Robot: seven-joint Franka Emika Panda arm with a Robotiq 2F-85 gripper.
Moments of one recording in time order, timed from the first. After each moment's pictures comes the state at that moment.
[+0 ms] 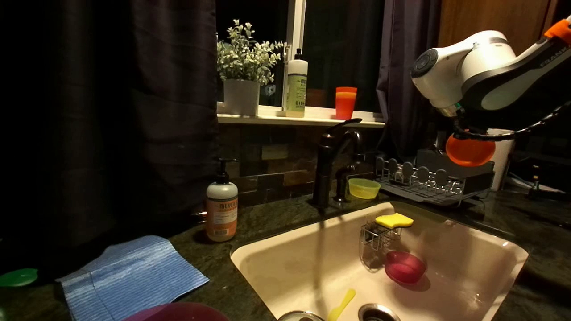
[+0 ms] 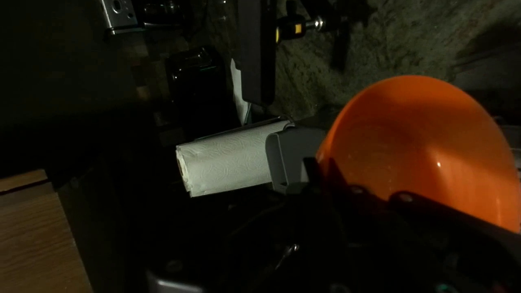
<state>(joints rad) -0.13 -0.28 0.00 -2.47 -1.21 1.83 0.76</state>
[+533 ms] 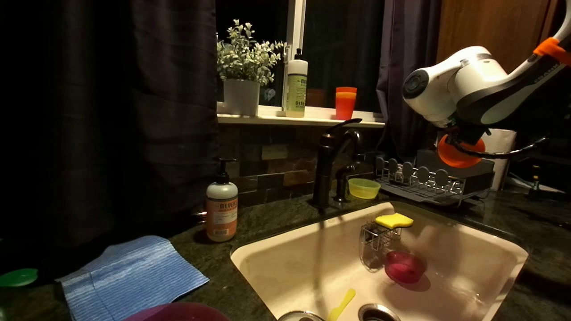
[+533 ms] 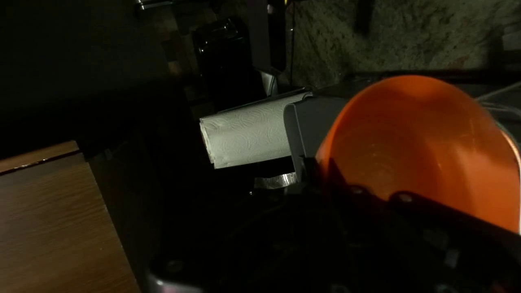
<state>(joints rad) -0.10 -0.20 0.00 -2.47 -1.35 1.80 0.92</state>
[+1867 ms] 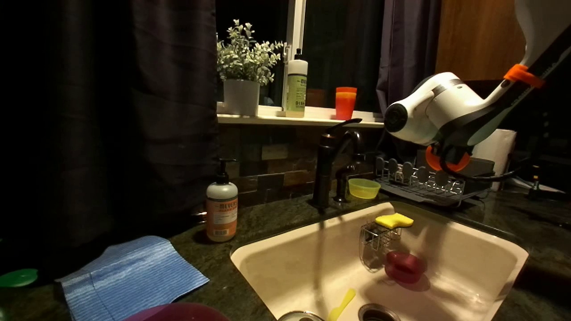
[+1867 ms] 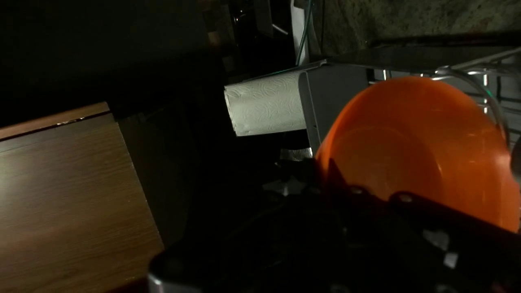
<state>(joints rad) -0.01 -0.01 0.01 -2.43 -1.47 1.67 1.10</state>
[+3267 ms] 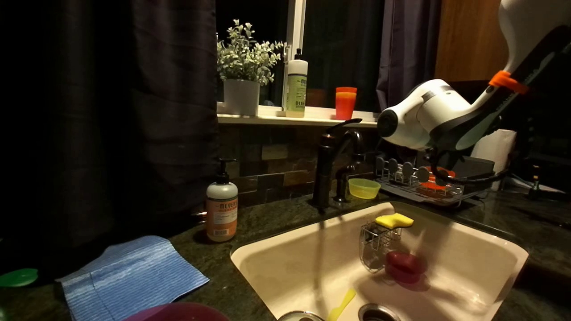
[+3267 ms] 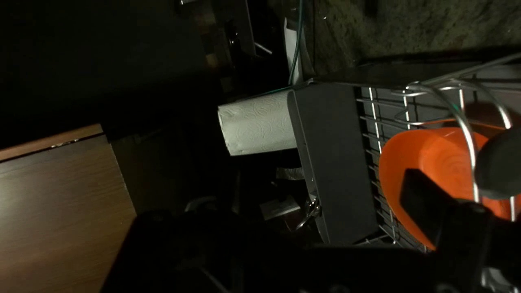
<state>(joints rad) -0.01 0.05 0.01 -2.38 -1.40 1.64 1.14</state>
